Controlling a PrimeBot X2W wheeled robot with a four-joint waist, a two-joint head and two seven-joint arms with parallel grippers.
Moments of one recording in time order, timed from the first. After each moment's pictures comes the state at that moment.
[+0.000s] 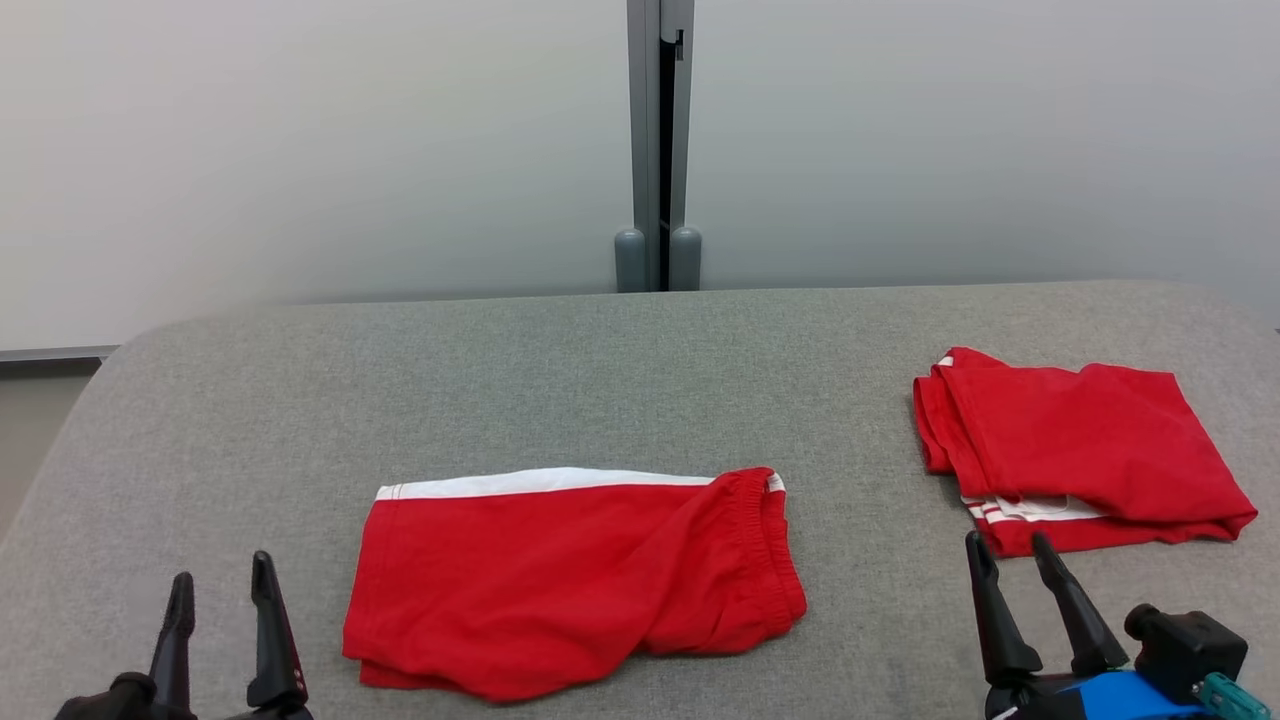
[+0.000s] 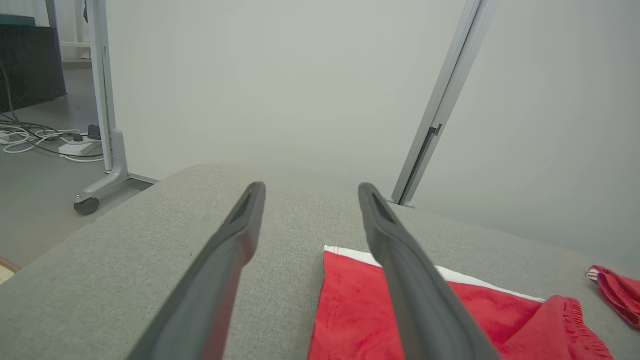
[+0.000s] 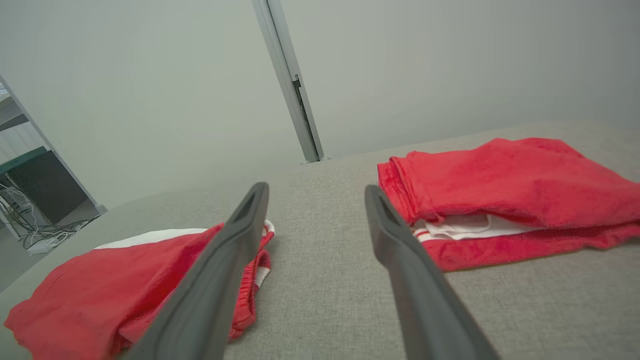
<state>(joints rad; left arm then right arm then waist) 0.16 0.30 -0.15 0.02 -0.55 0.15 -0.26 0.02 -0.12 0.08 0.25 0.40 0.13 -0.26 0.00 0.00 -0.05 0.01</state>
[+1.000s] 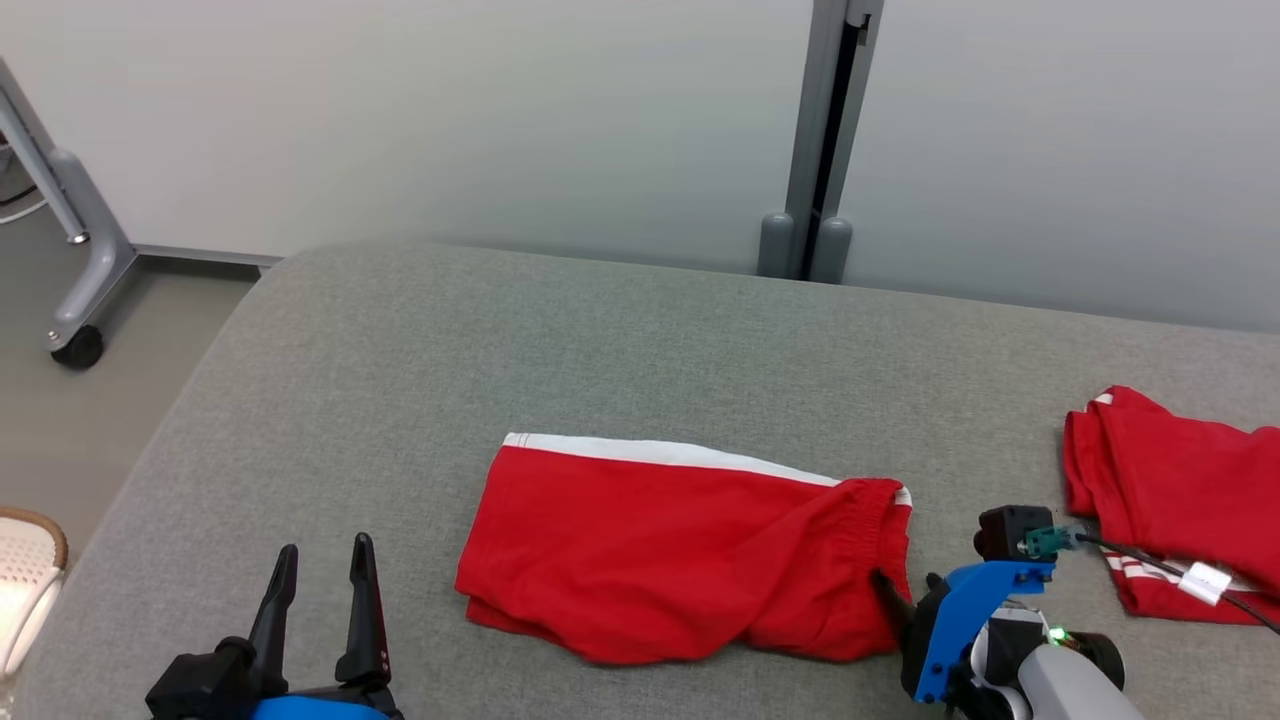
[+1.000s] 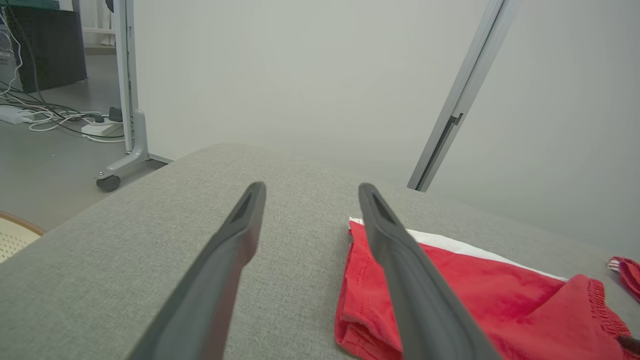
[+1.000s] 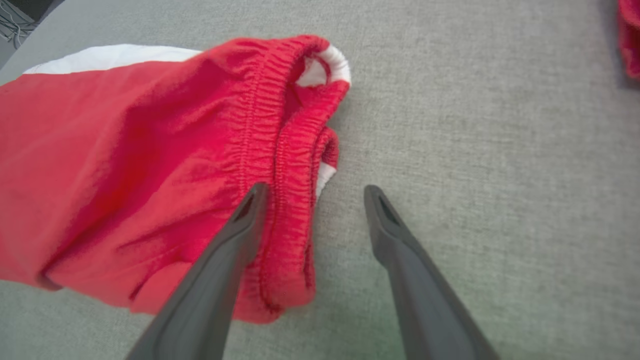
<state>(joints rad) 0.07 0.09 -0.05 0.21 -0.34 -0.10 -0.26 -0.42 -0.05 0.10 0.95 0.33 0.13 0.12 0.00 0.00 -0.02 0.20</state>
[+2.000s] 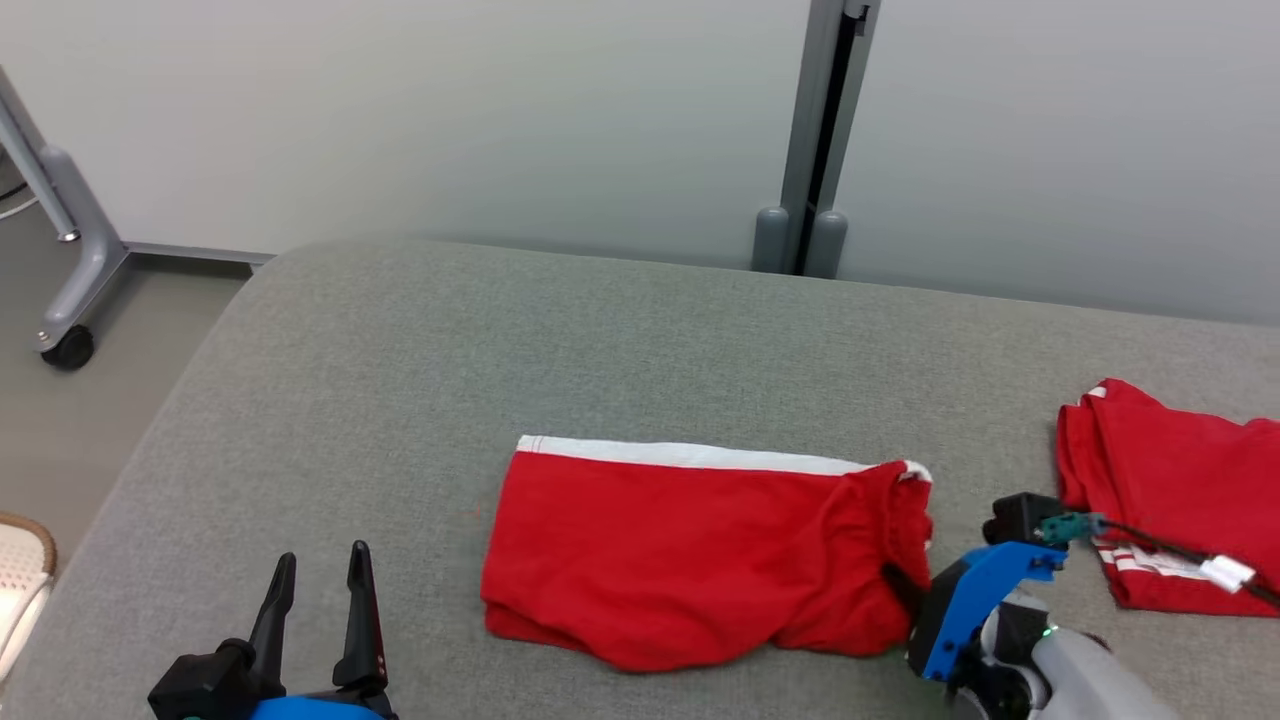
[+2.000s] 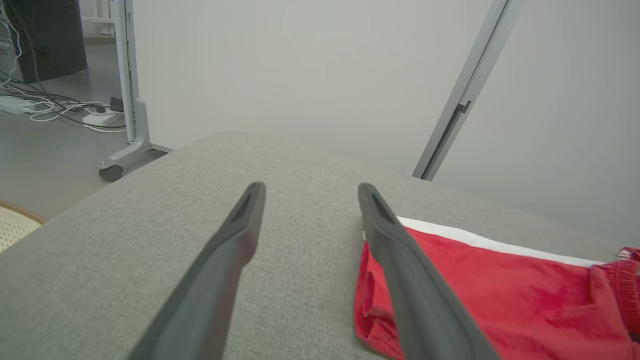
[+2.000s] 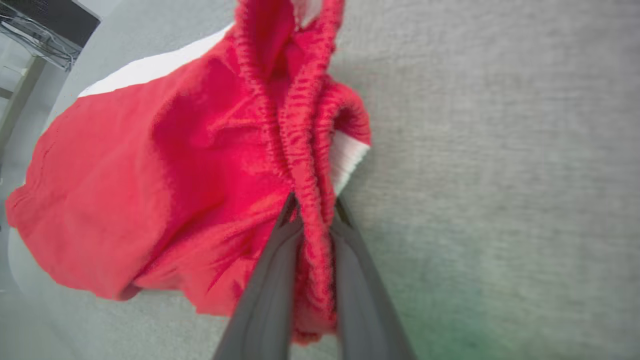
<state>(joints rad) 0.04 0.08 -0.03 0.27 -0.32 -0.12 -0.26 -0.48 -0.10 0.35 1.03 0.76 0.13 0.14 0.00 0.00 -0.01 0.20</state>
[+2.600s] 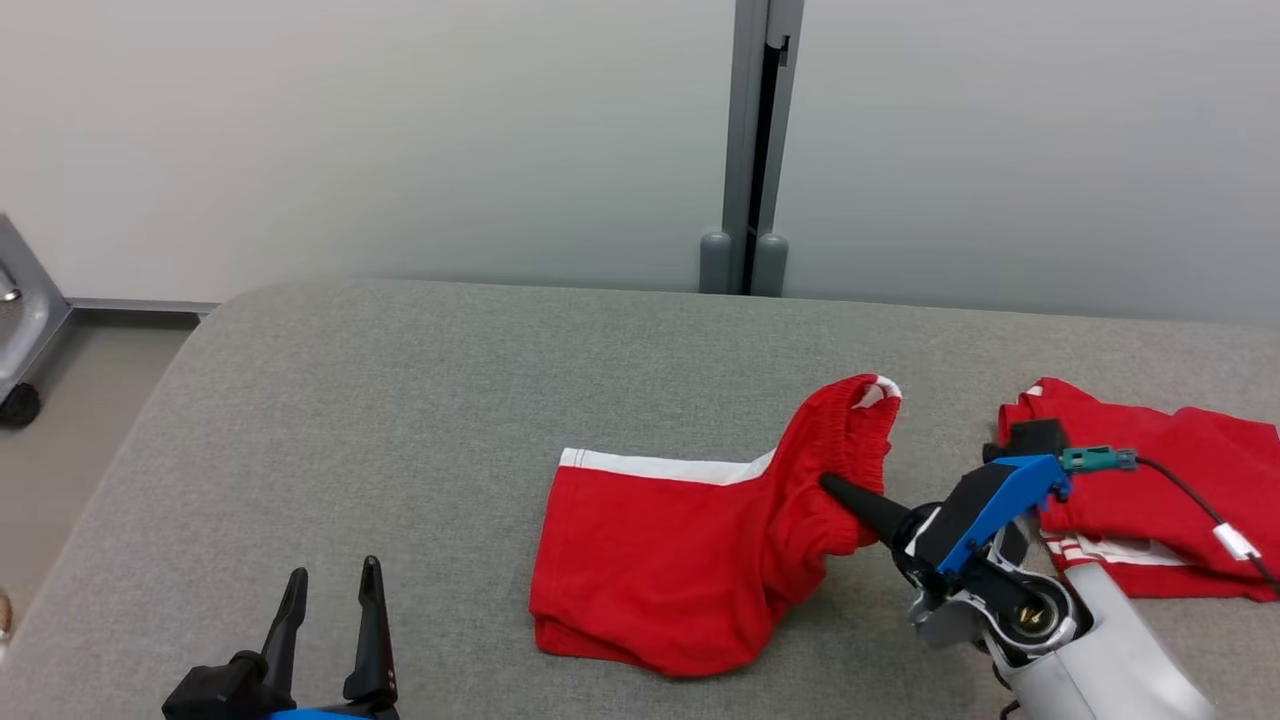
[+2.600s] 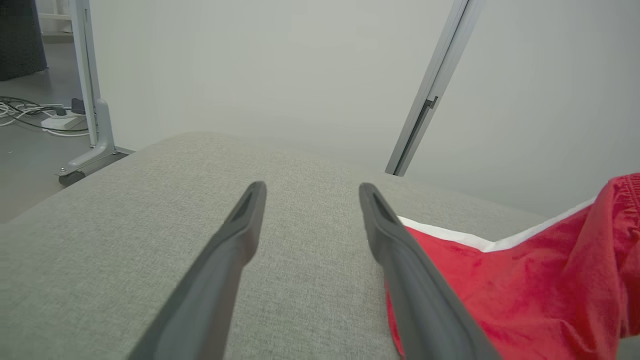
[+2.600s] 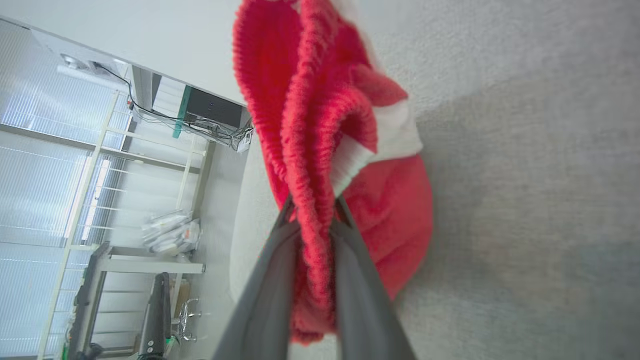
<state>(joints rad) 0.06 0.07 -0.02 0.28 -0.31 -0.13 -0.26 -0.47 -0.14 0.24 0.71 1.18 0.13 0.43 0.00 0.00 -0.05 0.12</state>
